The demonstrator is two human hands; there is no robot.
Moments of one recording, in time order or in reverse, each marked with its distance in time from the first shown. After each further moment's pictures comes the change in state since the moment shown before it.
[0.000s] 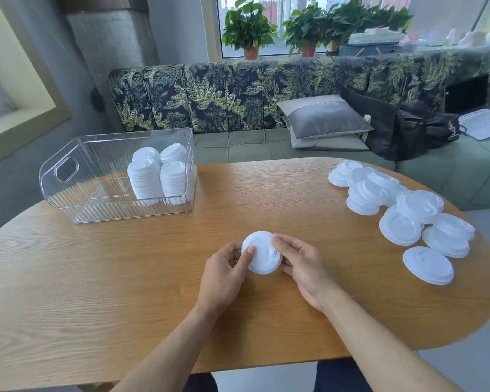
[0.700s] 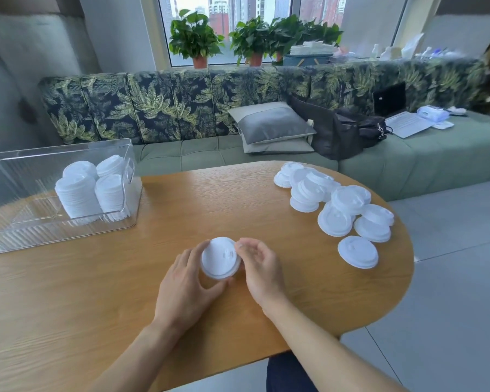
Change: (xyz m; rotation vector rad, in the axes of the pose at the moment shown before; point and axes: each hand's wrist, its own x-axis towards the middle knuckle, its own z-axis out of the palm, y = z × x) left_hand -0.004 0.005 0.025 0.590 -0.007 0.324; right_hand -0.018 0.003 -0.014 -0.289 0.354 -0.222
